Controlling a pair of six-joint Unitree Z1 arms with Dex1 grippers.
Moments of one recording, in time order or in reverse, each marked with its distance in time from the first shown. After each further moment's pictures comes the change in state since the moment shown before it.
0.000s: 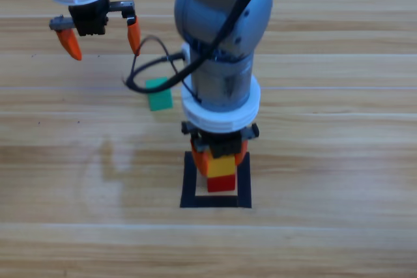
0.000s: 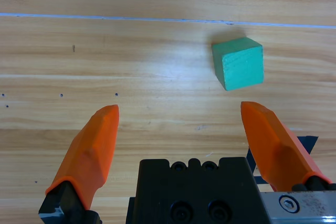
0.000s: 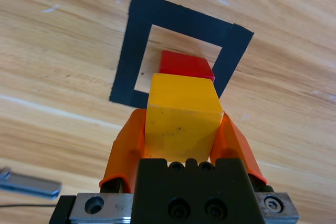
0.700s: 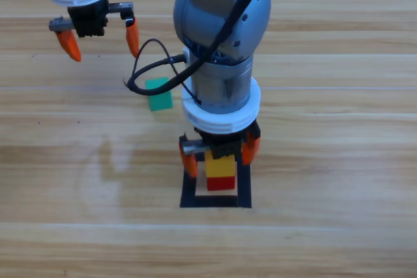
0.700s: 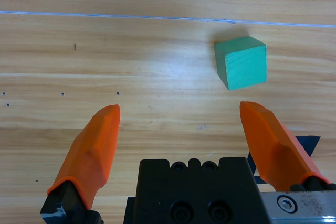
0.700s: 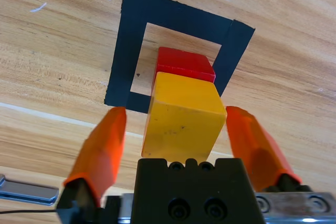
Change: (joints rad) arm 0 0.002 0.000 0.007 0.000 0.000 0.000; arm 1 0.002 0.004 0.002 0.003 -0.003 0.020
